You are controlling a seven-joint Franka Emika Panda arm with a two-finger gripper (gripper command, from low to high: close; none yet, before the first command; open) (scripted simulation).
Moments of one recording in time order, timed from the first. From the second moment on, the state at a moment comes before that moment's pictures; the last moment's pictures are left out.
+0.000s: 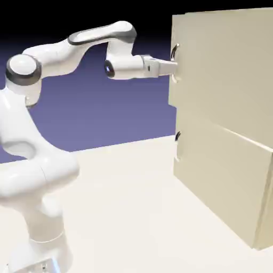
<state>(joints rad) -1.11 -0.78 1.31 -1.79 2.90 3.17 -1.37</state>
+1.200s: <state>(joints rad) 0.20 -0.98 0.31 -2.61 2.19 2.92 -1.15</state>
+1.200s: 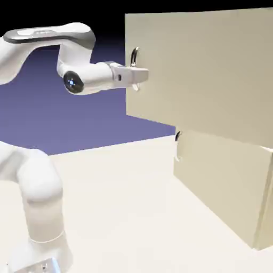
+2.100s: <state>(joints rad) 0.22 -1.61 -0.27 -2.95 1.05 2.38 -0.46</state>
